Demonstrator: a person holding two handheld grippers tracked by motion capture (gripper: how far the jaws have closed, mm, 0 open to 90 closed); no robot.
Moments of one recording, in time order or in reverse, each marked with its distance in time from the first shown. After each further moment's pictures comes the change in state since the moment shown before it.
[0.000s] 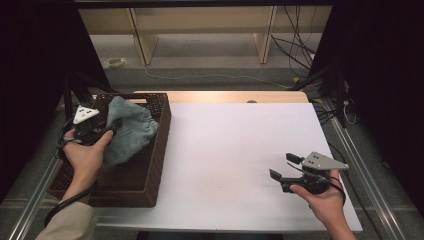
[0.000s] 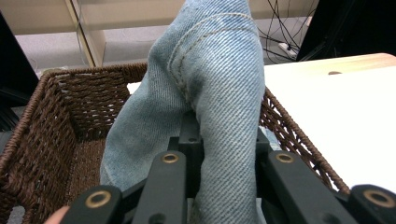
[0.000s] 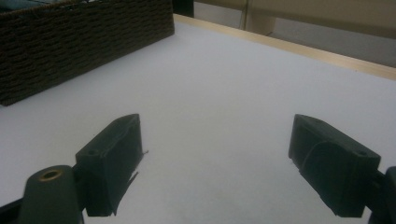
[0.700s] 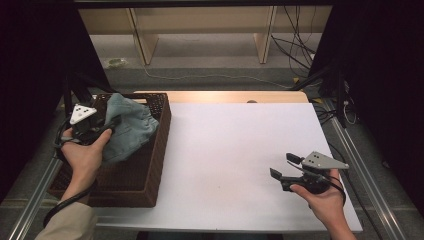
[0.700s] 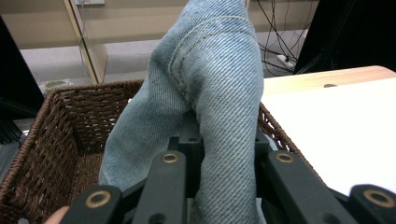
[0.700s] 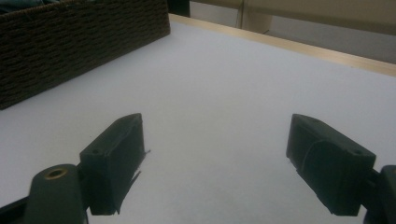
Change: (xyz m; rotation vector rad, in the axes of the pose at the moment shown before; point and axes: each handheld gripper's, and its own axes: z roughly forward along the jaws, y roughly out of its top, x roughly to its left) left arm -0.003 0.006 -0.007 -0.052 -0.001 0.007; right arm -0.001 -0.001 0.001 0.002 -0.013 0.018
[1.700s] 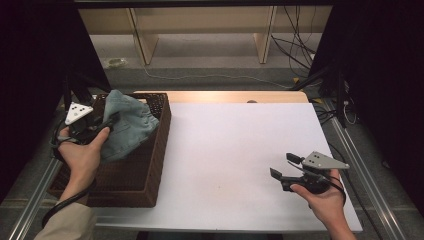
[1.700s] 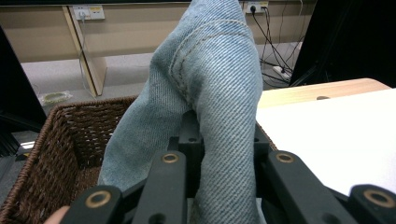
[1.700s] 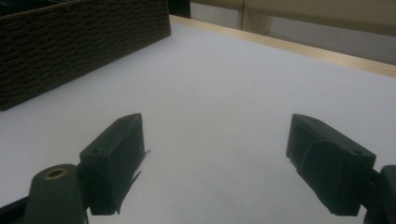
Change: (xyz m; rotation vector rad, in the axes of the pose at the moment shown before) left arm -0.003 0.008 -0.009 -0.052 -0.008 0.005; right arm 0.000 0.000 -0.001 -0.004 0.002 0.000
